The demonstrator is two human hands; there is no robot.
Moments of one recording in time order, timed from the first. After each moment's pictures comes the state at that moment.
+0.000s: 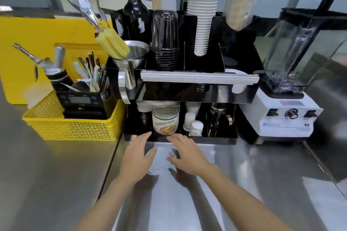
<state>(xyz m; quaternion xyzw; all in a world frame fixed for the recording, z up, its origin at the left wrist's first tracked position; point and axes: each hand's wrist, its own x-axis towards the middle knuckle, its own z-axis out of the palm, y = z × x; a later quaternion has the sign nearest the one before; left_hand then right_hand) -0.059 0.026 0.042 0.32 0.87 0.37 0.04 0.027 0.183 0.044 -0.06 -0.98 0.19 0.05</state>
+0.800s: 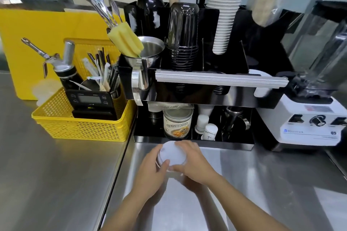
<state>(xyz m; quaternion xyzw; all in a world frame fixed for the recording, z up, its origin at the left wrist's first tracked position) -0.051 0.024 0.015 0.26 0.84 0.46 0.11 0.006 0.171 0.019 -0.13 -0.91 0.39 0.05</state>
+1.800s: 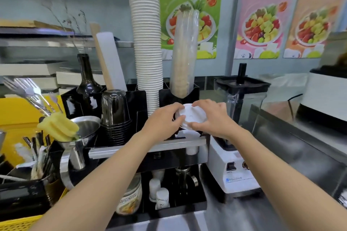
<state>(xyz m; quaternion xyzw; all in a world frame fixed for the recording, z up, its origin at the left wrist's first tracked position) -0.064 0.234 0.275 0.56 0.75 0.35 -0.04 0.060 0.362 0.276 -0.20 -0.94 0.09 0.25</state>
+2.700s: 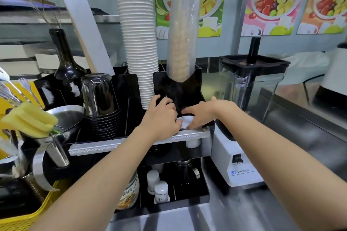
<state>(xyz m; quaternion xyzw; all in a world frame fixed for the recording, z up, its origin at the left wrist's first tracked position) -0.099 0.281 0.227 0.59 0.79 0.05 -0.18 0.003 0.391 0.272 -0.24 -0.96 -0.02 -0.16</state>
